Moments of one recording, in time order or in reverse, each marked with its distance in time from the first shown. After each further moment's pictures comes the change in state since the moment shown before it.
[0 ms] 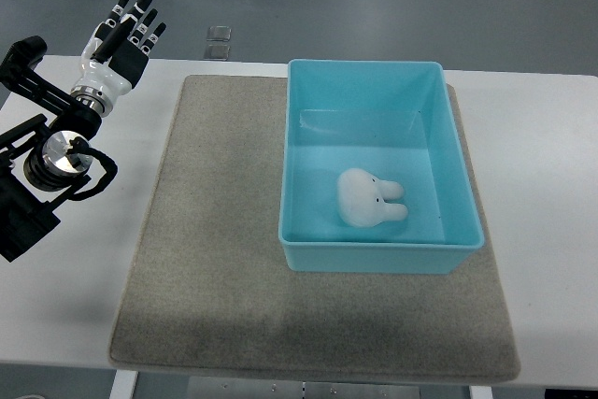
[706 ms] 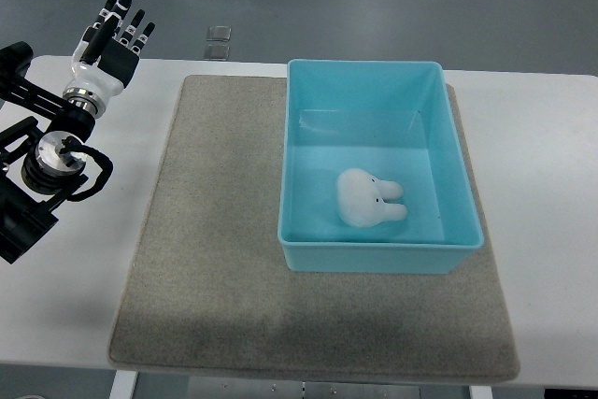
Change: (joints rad) left arm 0.016 0.005 -0.040 -0.003 -0.073 -0.005 0.000; right arm 0.003 0.000 0.000 0.030 -0.009 0.013 0.000
